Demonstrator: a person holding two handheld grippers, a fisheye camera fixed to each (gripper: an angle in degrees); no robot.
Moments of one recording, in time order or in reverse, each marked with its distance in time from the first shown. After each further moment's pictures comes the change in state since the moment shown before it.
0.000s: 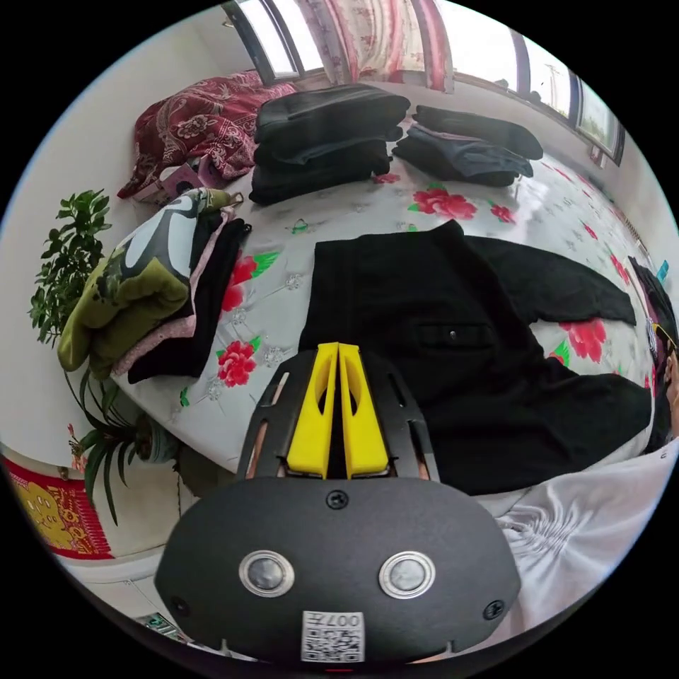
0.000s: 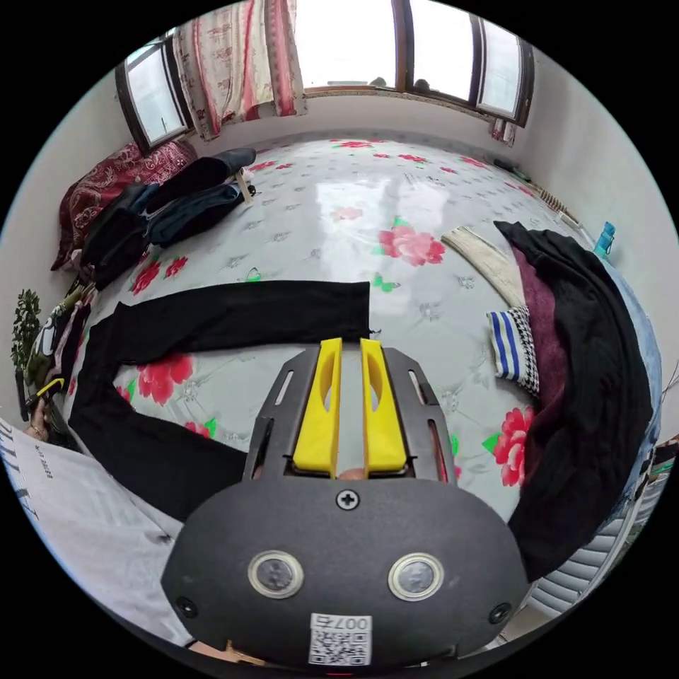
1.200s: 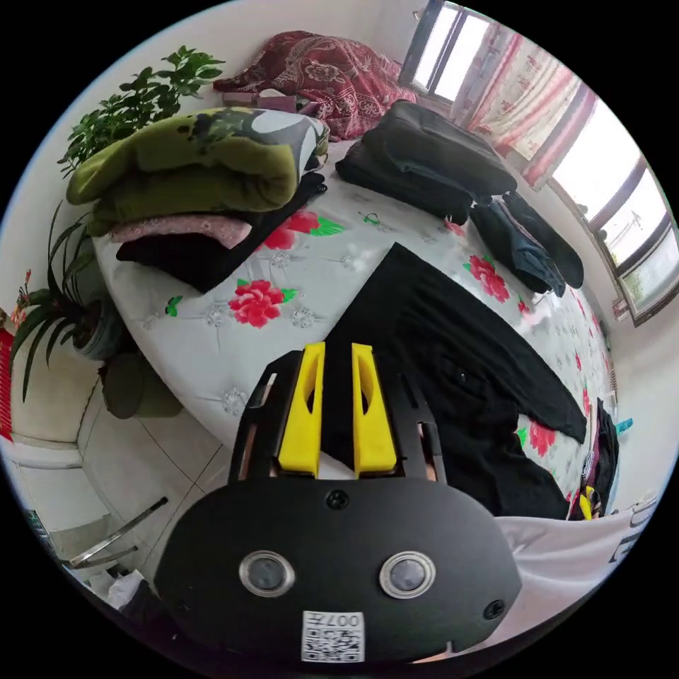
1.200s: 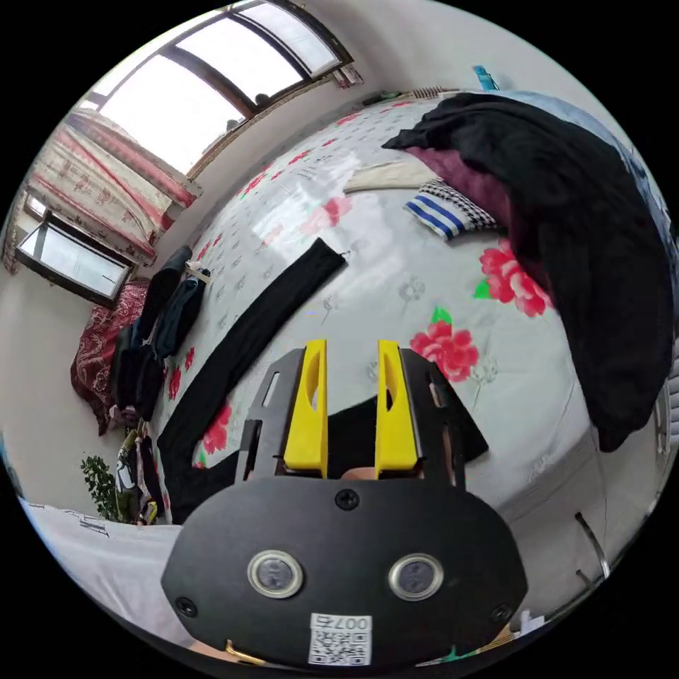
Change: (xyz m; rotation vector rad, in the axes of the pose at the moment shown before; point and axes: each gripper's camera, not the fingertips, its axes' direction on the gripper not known) left arm -0.189 0.089 0.020 0.003 0.214 -0.510; right arm 0.110 0.165 -0.046 0.023 -0.190 0.670
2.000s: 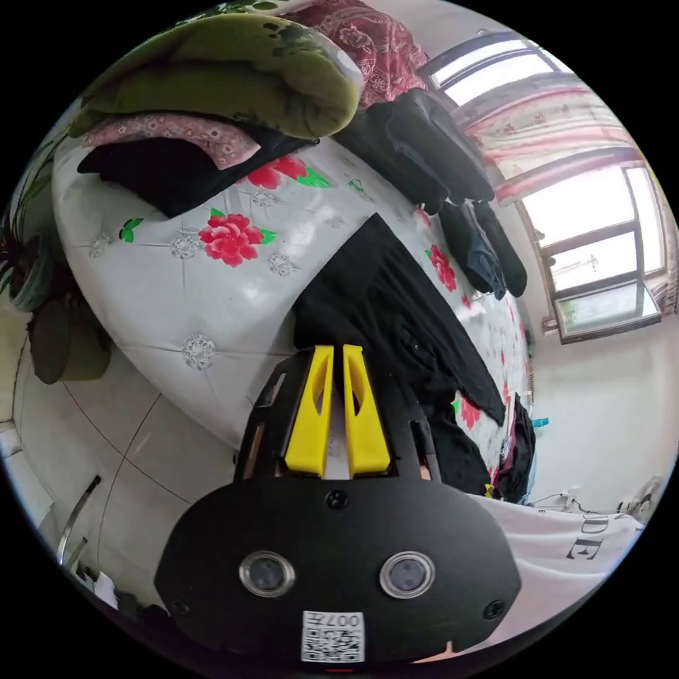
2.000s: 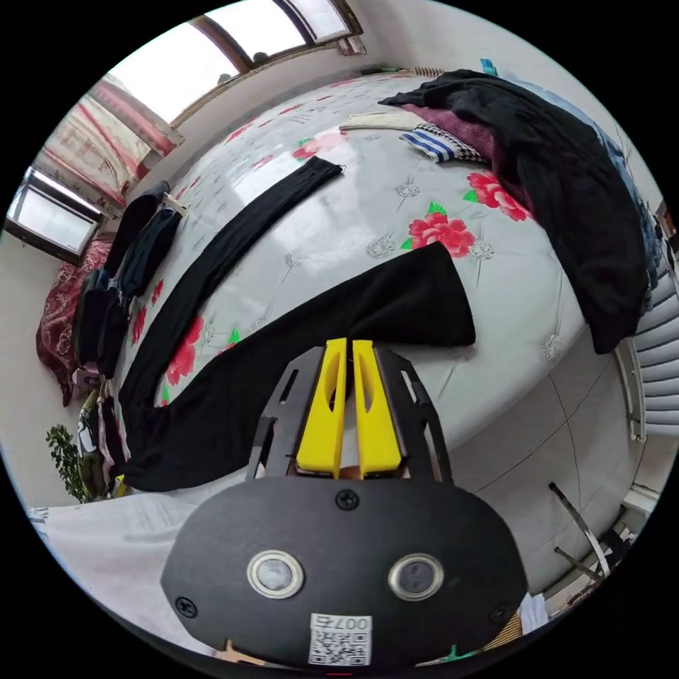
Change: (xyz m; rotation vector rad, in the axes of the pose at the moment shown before) left arm -0.115 -0.045 -0.006 -0.107 0.388 -0.100; right arm -0.015 0.063 0.008 -0.025 0.056 -0.060
